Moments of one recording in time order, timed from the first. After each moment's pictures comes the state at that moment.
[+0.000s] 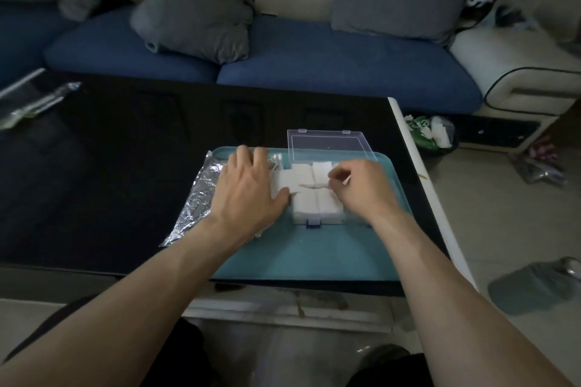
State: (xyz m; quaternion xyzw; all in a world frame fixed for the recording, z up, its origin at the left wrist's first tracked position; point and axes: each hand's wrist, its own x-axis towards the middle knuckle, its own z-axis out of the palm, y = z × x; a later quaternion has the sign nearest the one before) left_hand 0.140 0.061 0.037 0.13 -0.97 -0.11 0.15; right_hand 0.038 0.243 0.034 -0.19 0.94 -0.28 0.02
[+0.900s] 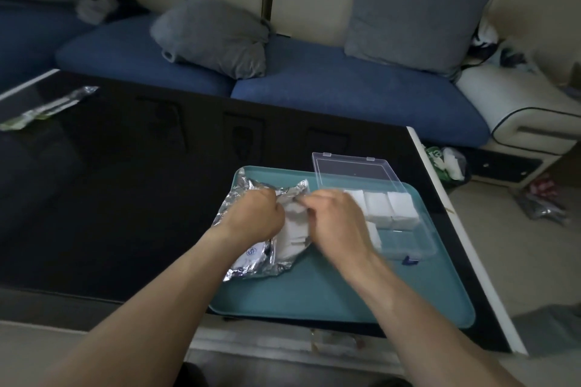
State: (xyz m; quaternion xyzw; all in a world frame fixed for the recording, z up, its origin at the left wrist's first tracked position) left_hand 0.119 -0.007 0.012 0.18 -0.95 -0.25 -0.01; right_hand 0.077 0.147 0.014 -0.38 0.90 -0.18 -0.12
